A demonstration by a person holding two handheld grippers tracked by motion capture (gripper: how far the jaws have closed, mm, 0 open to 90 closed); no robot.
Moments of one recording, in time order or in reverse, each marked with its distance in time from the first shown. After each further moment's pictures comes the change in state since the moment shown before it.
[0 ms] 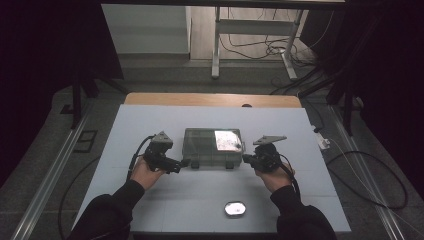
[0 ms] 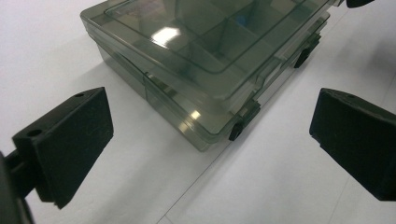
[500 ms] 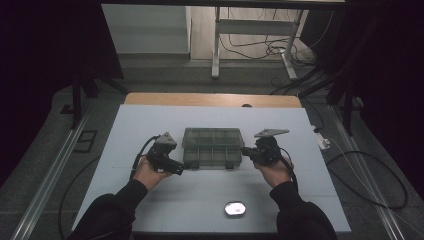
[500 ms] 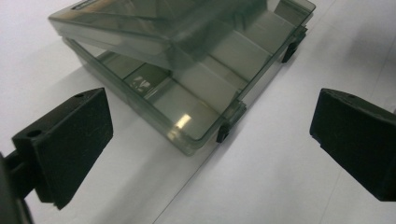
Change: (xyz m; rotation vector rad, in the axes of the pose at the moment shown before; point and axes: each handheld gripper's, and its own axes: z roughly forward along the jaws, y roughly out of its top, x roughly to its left) left arm -0.007 0.004 0.006 0.023 -0.031 0.050; right arm -0.005 0.018 -0.003 -0.063 0.030 0.027
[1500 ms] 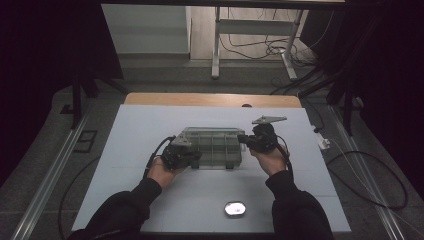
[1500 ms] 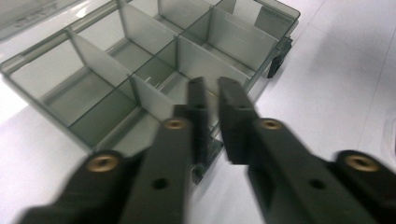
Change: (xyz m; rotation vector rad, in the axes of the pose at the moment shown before) left arm -0.019 0.015 0.034 0.011 -0.004 0.071; right arm -0.007 0.034 0.007 -0.050 0.005 0.003
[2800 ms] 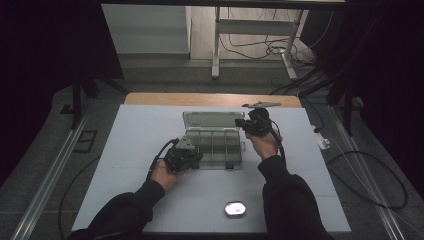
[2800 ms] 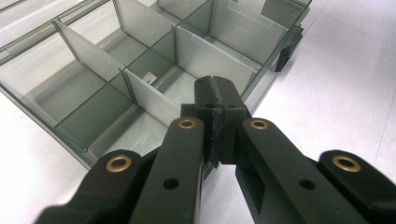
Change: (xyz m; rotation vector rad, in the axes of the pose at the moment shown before) left arm -0.003 -0.004 0.007 -0.003 0.027 0.018; right arm -0.029 0.032 0.036 -0.054 -0.048 0.025
